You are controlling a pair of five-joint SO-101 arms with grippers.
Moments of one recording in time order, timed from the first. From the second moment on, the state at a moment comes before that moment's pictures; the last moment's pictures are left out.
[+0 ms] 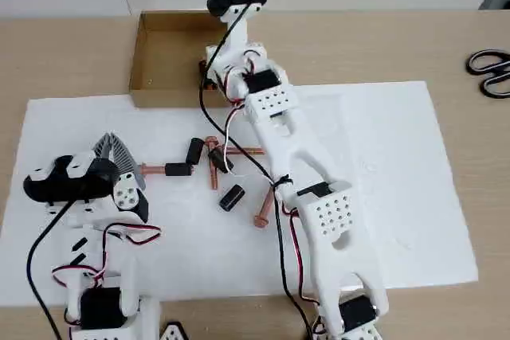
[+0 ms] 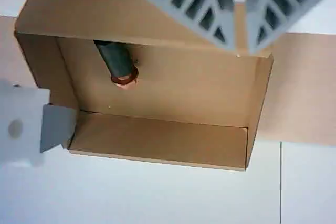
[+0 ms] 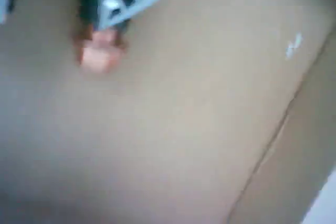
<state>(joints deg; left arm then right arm) -8.4 -103.5 86.2 35.6 8.8 -26.3 49.4 -47.6 41.8 -12.9</state>
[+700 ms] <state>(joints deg) -8.4 -103.5 84.2 36.1 8.8 -28.0 34.0 -65.1 91.9 3.3</state>
